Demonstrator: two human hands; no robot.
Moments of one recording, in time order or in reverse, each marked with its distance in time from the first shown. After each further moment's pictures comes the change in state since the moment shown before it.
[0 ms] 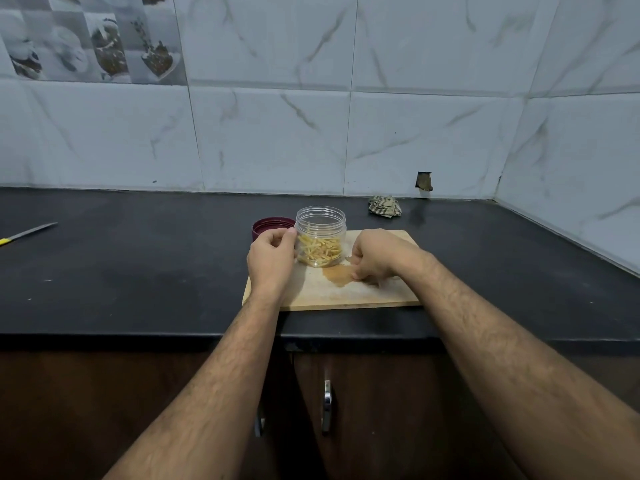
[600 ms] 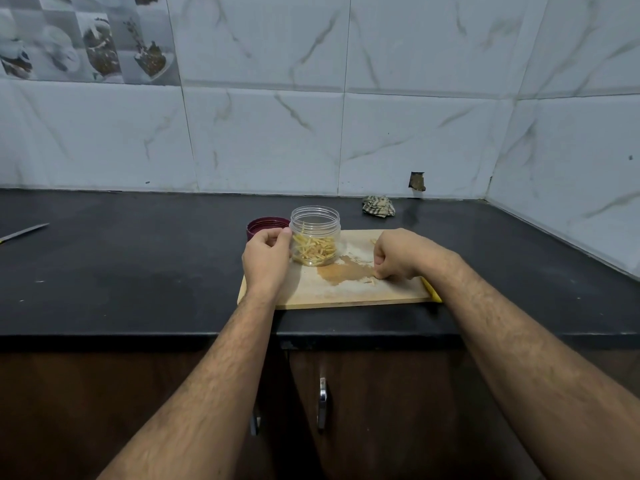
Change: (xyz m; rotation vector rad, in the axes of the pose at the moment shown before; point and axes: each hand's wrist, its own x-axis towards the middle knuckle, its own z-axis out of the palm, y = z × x) left_hand 0.000 -0.001 0.001 0.020 0.003 0.009; right_hand -0.016 0.037 -0.007 -0.019 0.013 0.091
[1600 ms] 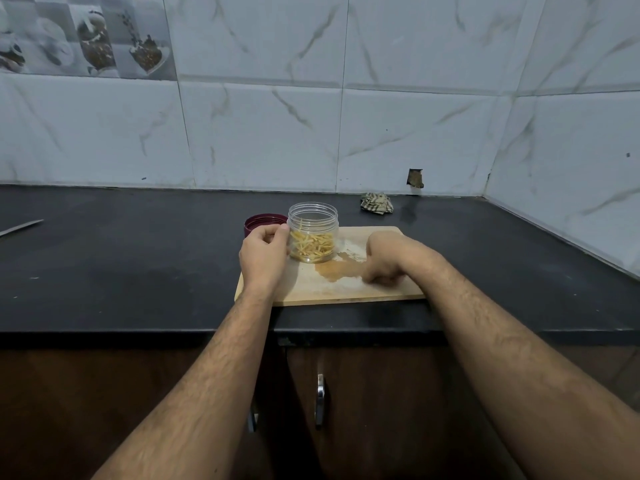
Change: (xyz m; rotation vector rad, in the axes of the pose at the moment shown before) left_hand 0.001 -0.001 0.000 -0.035 -0.010 0.005; right_hand -0.006 -0.028 0.000 -0.019 -0.095 0.092
